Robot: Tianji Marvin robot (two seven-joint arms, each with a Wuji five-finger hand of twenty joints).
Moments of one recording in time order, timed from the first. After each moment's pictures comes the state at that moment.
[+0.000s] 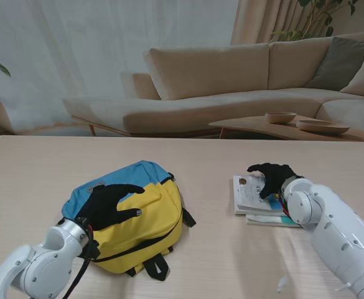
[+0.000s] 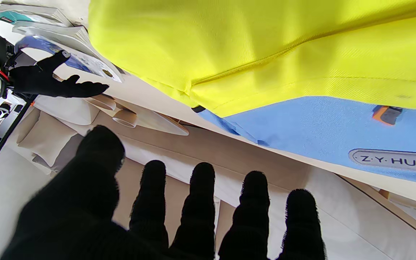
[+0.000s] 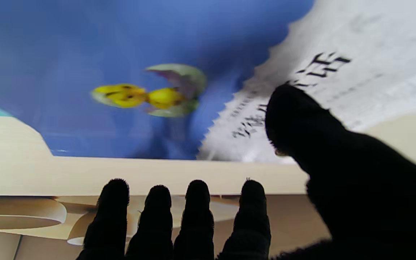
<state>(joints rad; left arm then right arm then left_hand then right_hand) 1.85 -1.06 -1.38 -1.96 0.73 -0.01 -0.15 -1.26 -1.02 1.18 -1.23 -0.91 0.05 0.26 0.73 -0.25 0.37 -0.07 0.30 0.03 0.46 0.46 0.43 0.17 0.26 0.46 0.28 0.34 0.25 0.57 -0.06 0.42 0.50 0.68 0.44 -0.85 1.16 -0.12 0.13 -0.27 0.33 0.40 0.22 -0.07 0.33 0.21 0.19 -0.04 0.20 0.19 0.00 0.03 0.77 0.15</state>
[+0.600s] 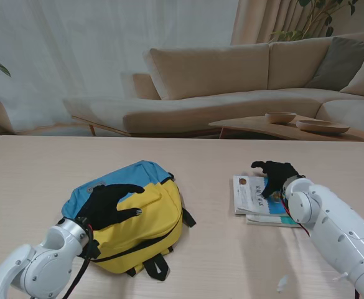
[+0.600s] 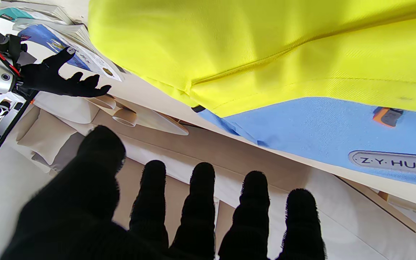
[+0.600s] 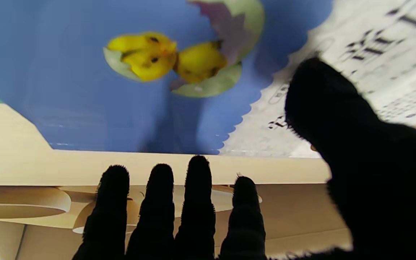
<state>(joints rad) 1.84 -1.06 -1.38 -1.95 0.71 -0.01 -0.15 -1.17 -1.02 1.07 -1.06 -0.85 0.01 0.08 0.73 -0.25 0.38 -0.07 0.30 0.03 0.46 0.46 0.43 0.17 0.26 0.46 0.28 0.34 0.25 0.57 -0.05 0.42 0.49 0.69 0.40 -1.05 1.22 -0.23 0.16 -0.18 0.38 0.60 0.30 -0.08 0.84 0.39 0.30 -0.05 0.44 0.31 0.11 0.05 0.89 0.22</state>
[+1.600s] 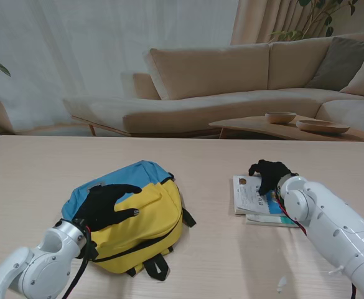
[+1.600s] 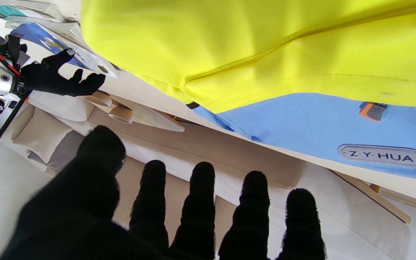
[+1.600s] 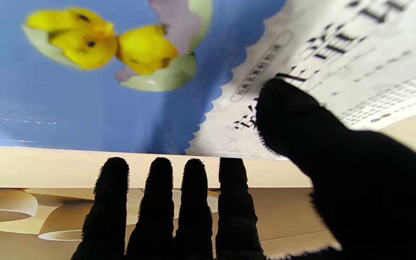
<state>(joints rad) 1.87 -1.07 -1.40 -1.96 0.73 -0.01 -0.13 -1.12 -1.02 1.00 -1.01 -0.82 -0.04 0.07 0.73 -0.25 0.38 -0.07 0.30 0.03 0.46 0.46 0.43 0.17 0.28 0.46 0.28 0.34 0.25 0.57 -0.05 0.42 0.49 0.70 0.43 -1.05 1.39 -0.19 0.37 -0.07 0.73 0.43 0.24 -0.03 0.85 0.39 0.30 -0.04 0.57 0.37 0.13 0.06 1.03 0.32</state>
